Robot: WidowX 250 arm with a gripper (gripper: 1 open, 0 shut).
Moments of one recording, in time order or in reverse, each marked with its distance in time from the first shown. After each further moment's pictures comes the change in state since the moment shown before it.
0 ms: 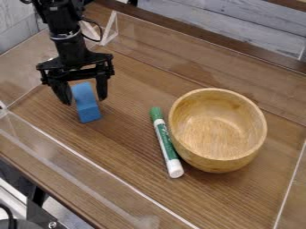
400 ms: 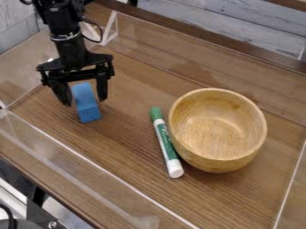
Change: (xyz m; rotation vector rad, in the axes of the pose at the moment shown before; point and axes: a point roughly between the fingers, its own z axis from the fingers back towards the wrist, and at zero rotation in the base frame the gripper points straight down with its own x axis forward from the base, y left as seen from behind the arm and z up) arm -0.001 0.000 0.000 0.003 0.006 0.010
